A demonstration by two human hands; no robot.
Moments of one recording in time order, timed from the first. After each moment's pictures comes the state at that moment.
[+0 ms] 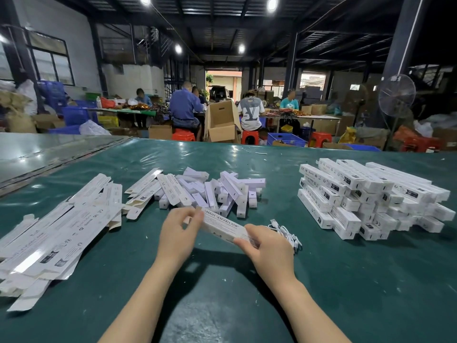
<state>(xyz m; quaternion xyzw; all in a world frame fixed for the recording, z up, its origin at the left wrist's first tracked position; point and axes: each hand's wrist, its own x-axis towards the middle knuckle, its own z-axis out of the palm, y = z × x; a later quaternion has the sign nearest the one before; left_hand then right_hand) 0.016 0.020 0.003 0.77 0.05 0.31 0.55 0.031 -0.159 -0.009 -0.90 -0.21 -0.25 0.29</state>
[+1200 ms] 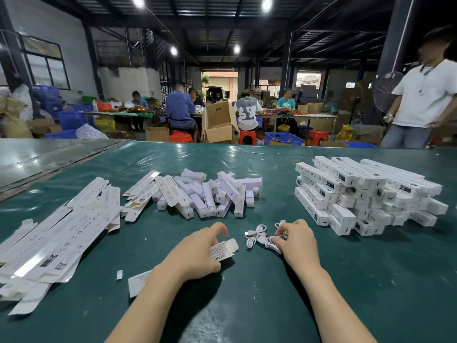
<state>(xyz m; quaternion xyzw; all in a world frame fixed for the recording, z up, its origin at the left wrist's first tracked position) -0.006 0.004 0.021 0.97 -0.09 0.00 0.23 0.058 -0.204 -0.005 -0.95 0.00 -0.15 0.29</state>
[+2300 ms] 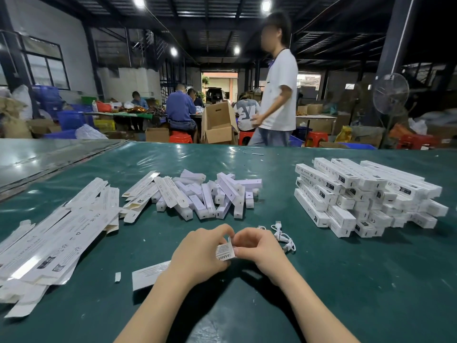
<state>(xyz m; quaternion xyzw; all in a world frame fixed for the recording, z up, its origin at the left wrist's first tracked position) -0.001 -0.007 0.012 0.96 -0.11 0.13 0.21 0.028 -0.160 0.003 -0.72 -0.21 0.07 0.65</state>
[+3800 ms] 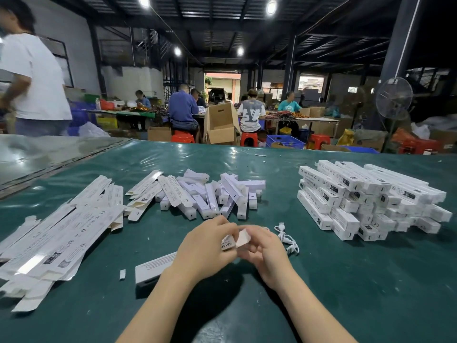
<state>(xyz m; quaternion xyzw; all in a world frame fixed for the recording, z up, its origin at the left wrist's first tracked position) -0.004 -0.008 0.022 0.95 -0.15 0.19 0.21 0.025 -0.147 0.008 -0.54 -0.09 0.11 0.83</state>
